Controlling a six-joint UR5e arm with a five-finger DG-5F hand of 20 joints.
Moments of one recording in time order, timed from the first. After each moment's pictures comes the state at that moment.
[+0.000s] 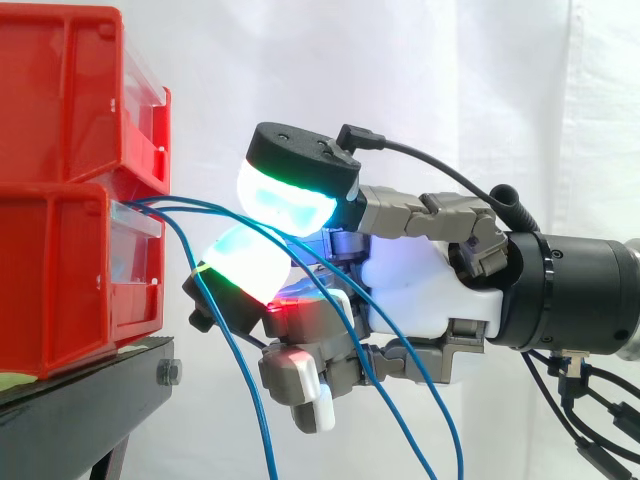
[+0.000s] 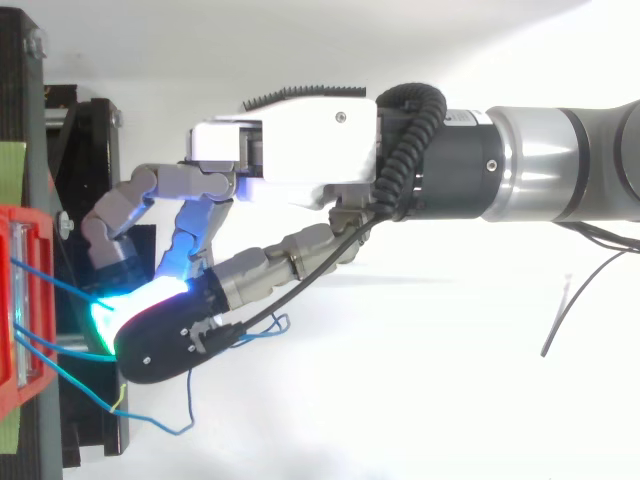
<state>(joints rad) 0.07 -2.41 -1.06 -2.70 -1.56 -0.16</state>
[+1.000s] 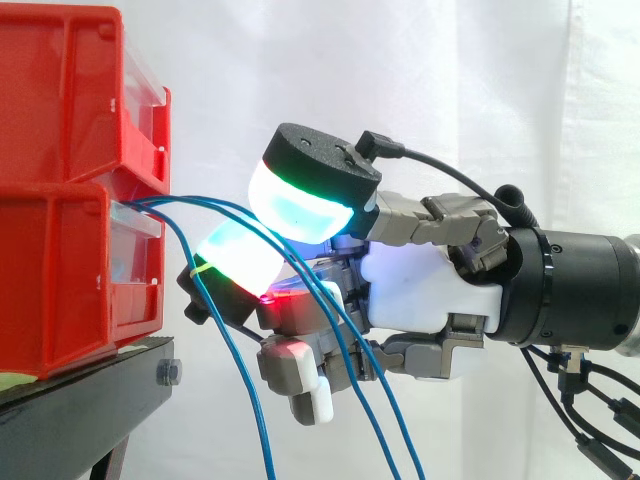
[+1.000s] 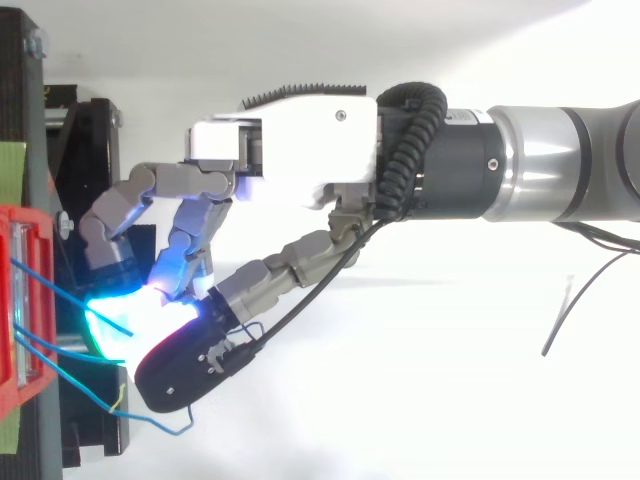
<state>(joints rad) 0.07 -2.41 -1.05 -2.71 -1.56 -0.14</state>
